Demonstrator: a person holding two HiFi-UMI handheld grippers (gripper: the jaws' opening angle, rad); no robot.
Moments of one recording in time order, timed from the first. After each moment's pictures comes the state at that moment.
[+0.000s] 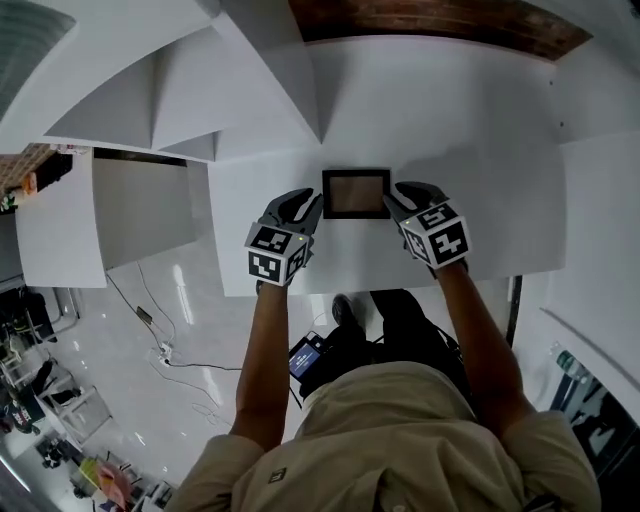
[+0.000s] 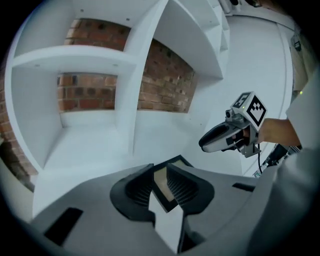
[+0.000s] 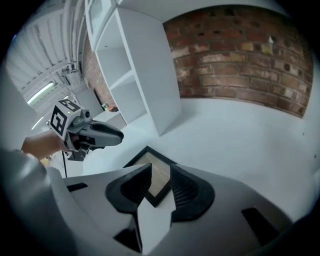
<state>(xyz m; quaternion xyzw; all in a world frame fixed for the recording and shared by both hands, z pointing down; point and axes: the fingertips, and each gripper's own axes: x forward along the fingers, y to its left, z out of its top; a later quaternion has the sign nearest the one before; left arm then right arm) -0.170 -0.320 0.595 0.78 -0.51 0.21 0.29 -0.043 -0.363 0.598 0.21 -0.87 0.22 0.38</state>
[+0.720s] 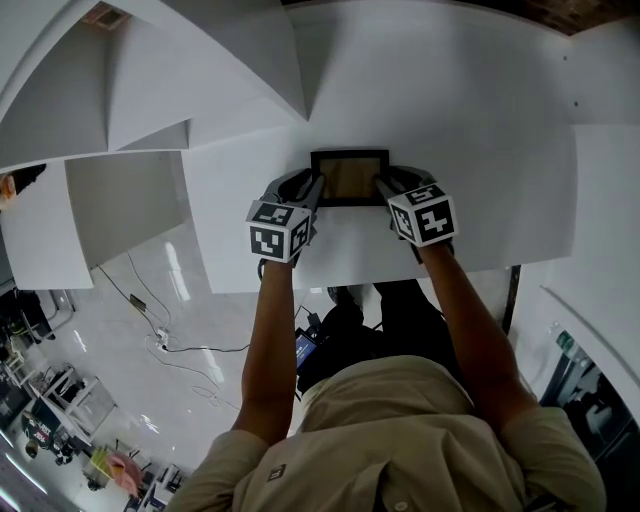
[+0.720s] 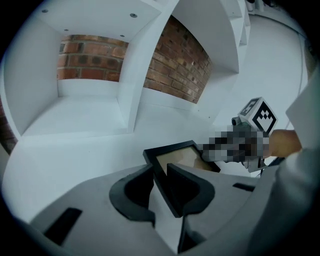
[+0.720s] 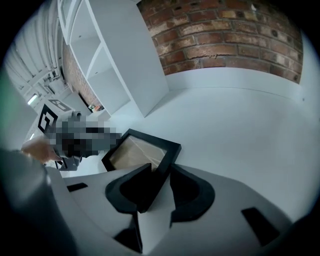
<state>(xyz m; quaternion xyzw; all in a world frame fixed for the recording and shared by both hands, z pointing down) -0.163 -0.337 0.684 0.75 -0.51 0.21 0.37 -0.044 -0.368 0.694 0.25 -0.83 0.30 0.40</state>
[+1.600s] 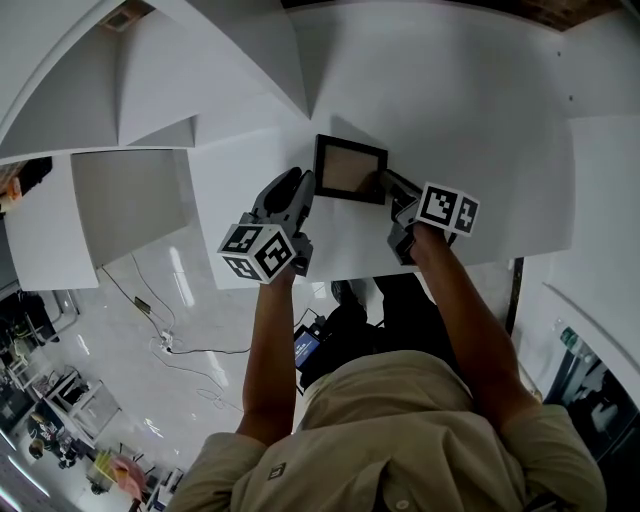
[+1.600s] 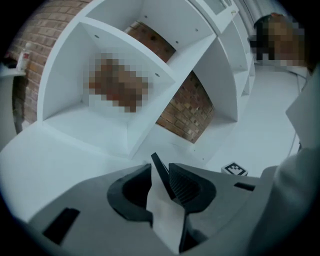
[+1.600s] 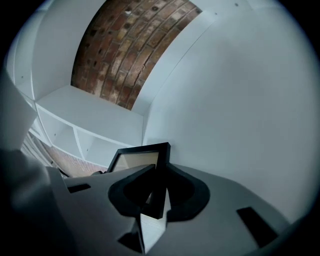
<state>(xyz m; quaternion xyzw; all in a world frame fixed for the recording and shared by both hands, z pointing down) -0.181 -0.330 0.598 0.74 -0.56 -0.01 0.37 -0.035 -0.364 0.682 0.32 -0.71 0.62 0.12</state>
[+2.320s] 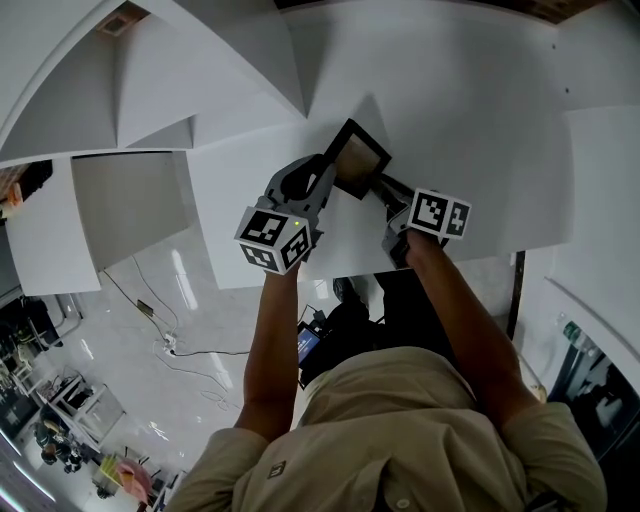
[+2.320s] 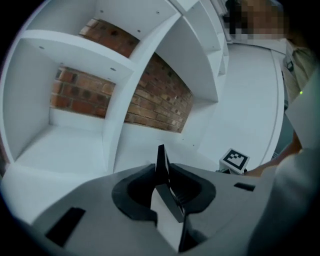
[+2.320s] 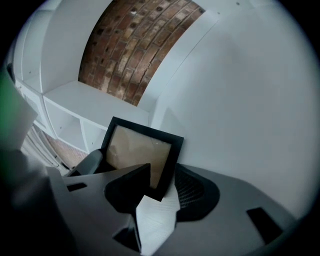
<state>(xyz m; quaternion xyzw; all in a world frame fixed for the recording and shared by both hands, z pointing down) -0.138 -0.355 0.582 0.81 -0.51 0.07 0.28 -0.044 -0.346 0.680 0.30 -0.73 0.61 0.11</state>
